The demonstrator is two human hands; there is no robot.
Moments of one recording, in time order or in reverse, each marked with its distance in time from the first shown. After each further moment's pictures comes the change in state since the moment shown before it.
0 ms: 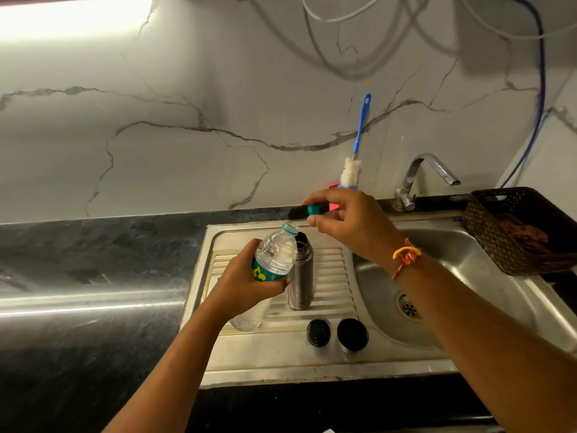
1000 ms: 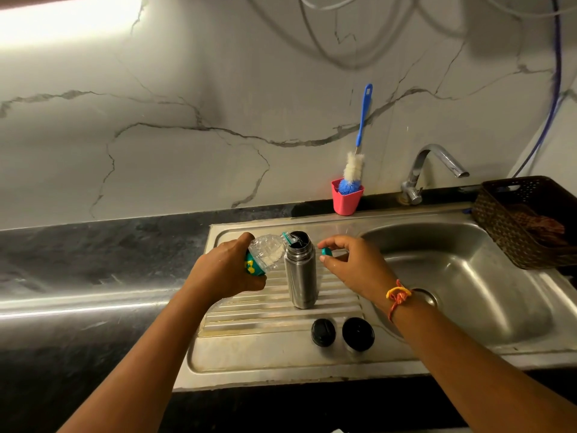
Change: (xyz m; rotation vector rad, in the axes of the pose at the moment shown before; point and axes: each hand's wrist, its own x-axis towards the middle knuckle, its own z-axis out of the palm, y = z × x) left_hand 0.031 -0.002 -0.034 0.866 -0.078 -0.047; right_hand -0.036 0.057 0.034 -0.026 -0.019 0.374
